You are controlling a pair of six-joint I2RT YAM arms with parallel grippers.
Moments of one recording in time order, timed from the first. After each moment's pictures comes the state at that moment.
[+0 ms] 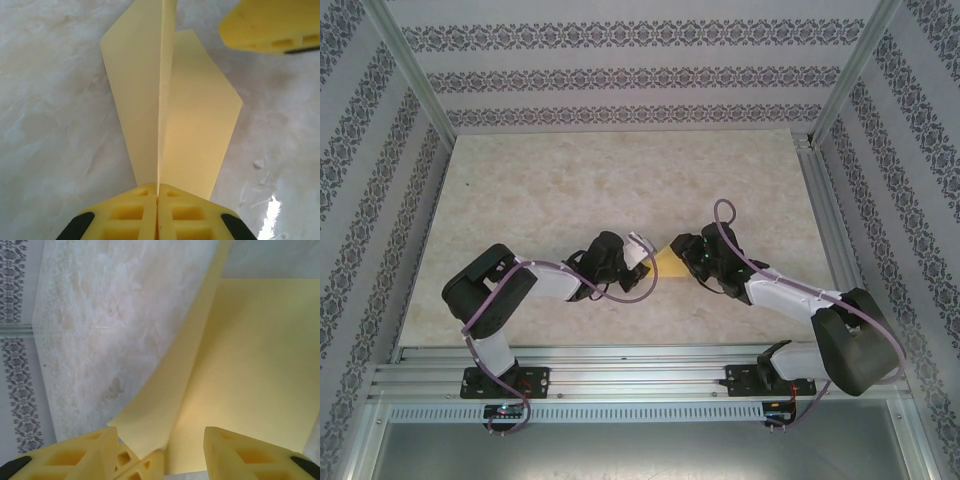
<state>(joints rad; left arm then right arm) -0.75 1.77 0.72 0.41 0.27 0.07 0.52 1.31 0.52 0.10 -0.13 1.18</state>
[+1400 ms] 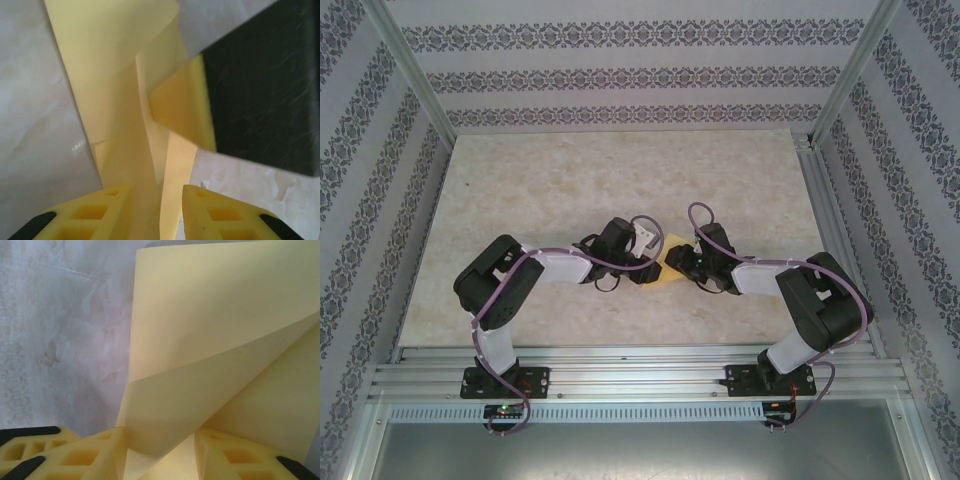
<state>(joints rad) -0.73 1.85 0.93 0.13 0.45 -0.32 0.47 1.58 0.55 0.21 -0.30 0.89</state>
